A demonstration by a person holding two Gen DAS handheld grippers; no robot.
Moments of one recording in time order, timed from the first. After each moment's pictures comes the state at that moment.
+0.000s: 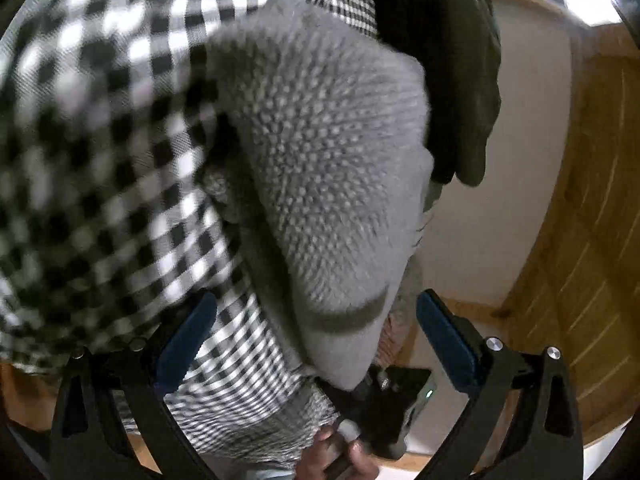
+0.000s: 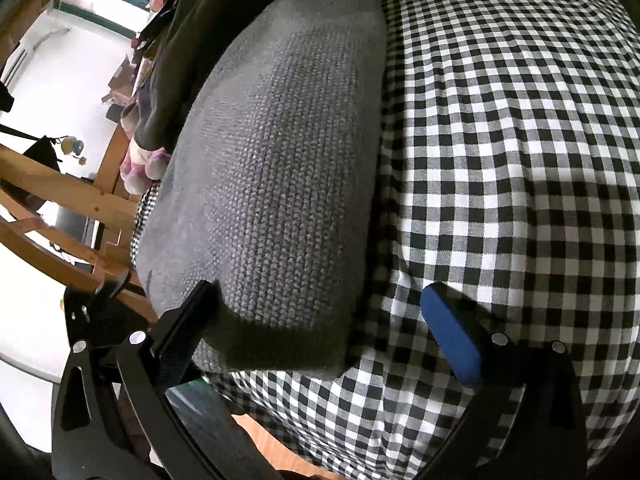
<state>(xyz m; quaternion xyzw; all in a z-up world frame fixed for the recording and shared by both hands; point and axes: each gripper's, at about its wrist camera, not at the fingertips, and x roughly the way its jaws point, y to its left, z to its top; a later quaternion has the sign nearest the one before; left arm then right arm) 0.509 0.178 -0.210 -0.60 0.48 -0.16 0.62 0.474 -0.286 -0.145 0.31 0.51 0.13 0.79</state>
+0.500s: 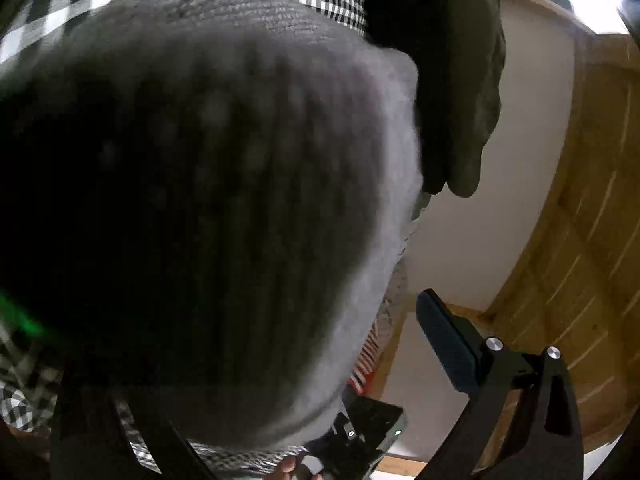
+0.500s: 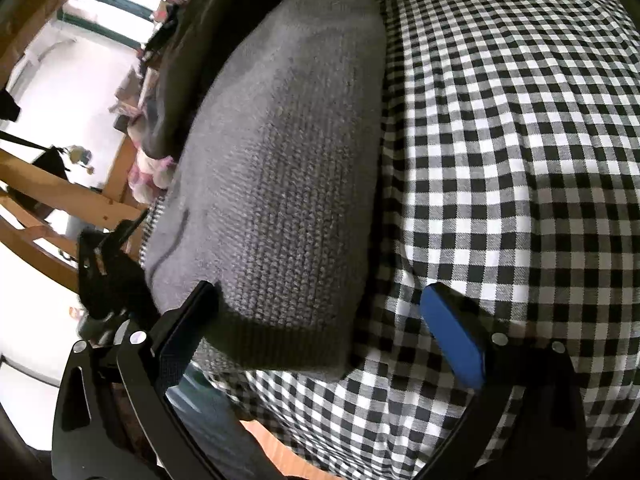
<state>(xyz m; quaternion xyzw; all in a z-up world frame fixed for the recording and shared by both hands) 0.557 0.167 -0.202 -0.62 0.48 -0.19 0.59 0.473 -0.286 -0.147 0.35 0.47 0.15 0.80</state>
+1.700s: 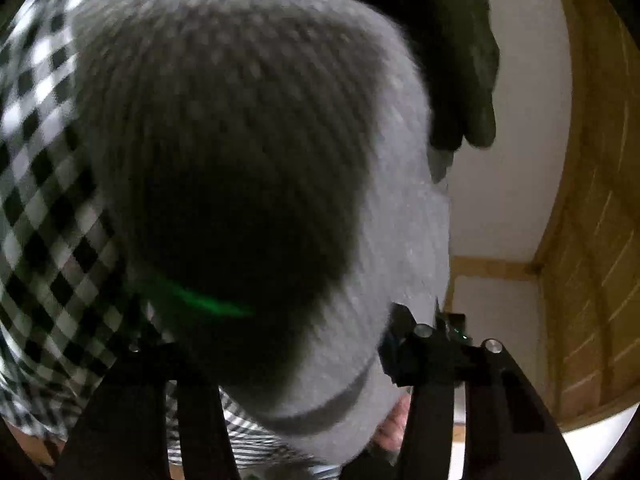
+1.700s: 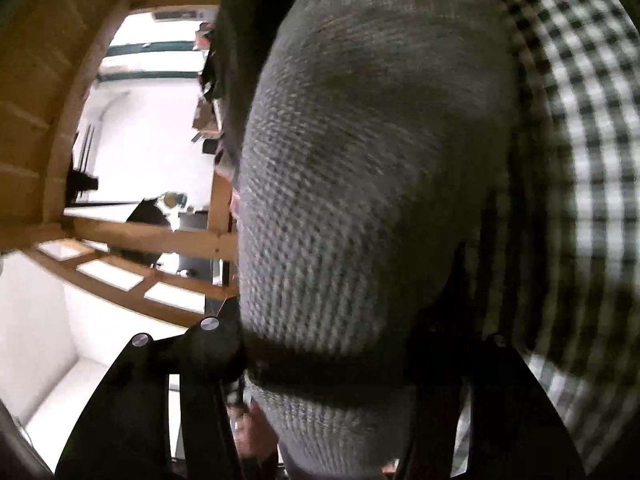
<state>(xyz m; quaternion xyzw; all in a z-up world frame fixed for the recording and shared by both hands) 0.541 0.159 -0.156 -0.49 0.53 -0.21 0.66 0.586 -0.267 -0.166 0.49 0.46 0.28 0.68</state>
